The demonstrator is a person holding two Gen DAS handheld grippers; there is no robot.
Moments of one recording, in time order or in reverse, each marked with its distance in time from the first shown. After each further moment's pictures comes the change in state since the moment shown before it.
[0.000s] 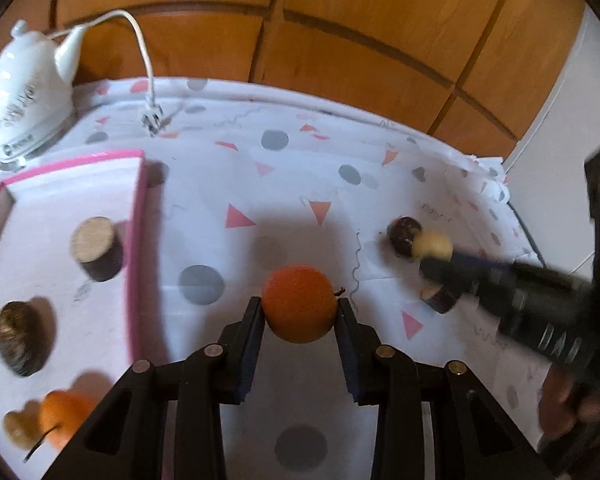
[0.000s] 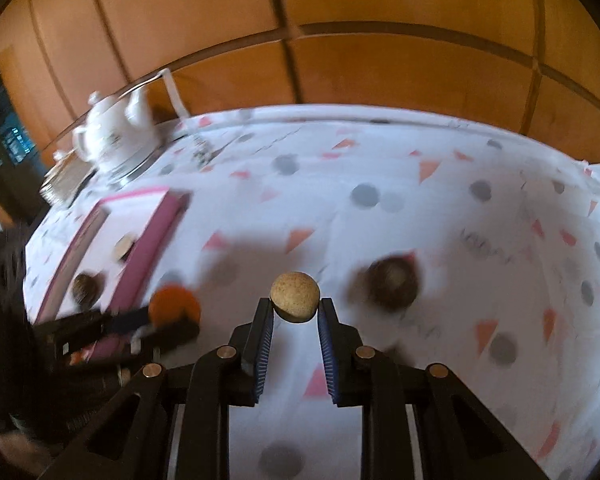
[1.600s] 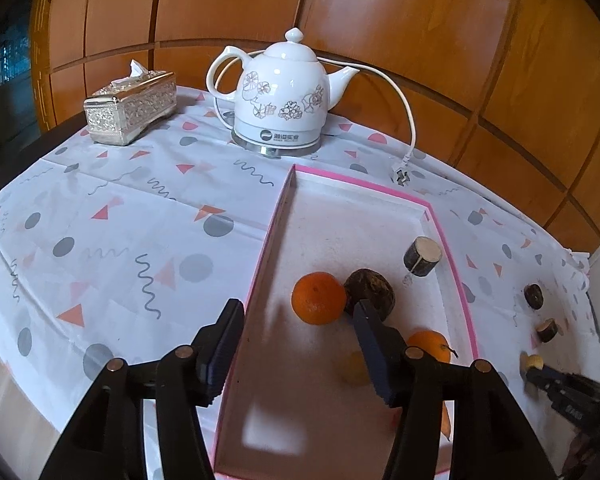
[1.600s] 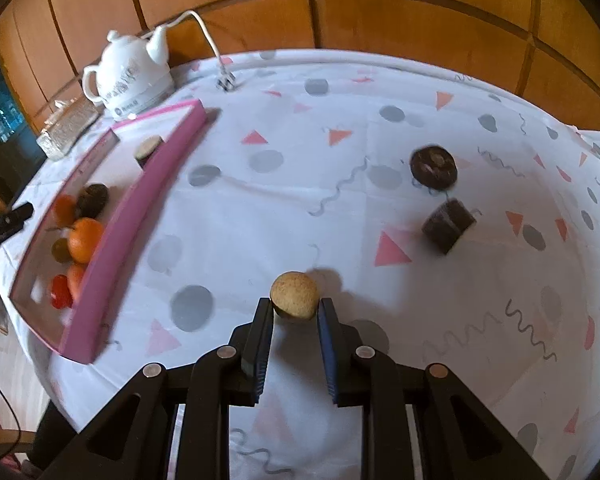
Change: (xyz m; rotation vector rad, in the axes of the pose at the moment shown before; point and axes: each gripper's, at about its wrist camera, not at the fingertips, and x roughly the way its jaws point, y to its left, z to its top) left arm -0.140 0.168 -0.061 -0.268 -0.181 0.360; right arm 0.008 0.049 -0.066 -0.006 0.063 -0.069
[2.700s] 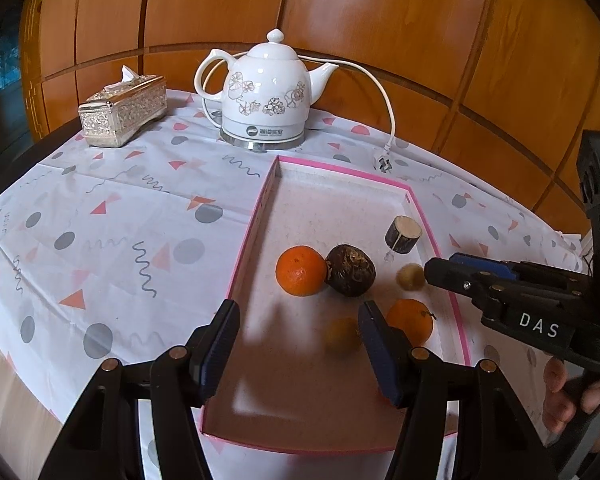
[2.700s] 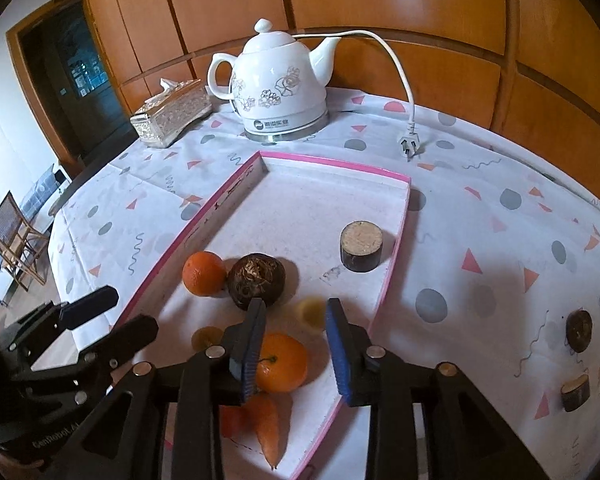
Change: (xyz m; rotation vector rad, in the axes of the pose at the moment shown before) left arm -0.016 -0.010 -0.017 0.039 0.004 -0.022; right arm 0.019 0.154 0.071 -0.240 -0.039 0.216
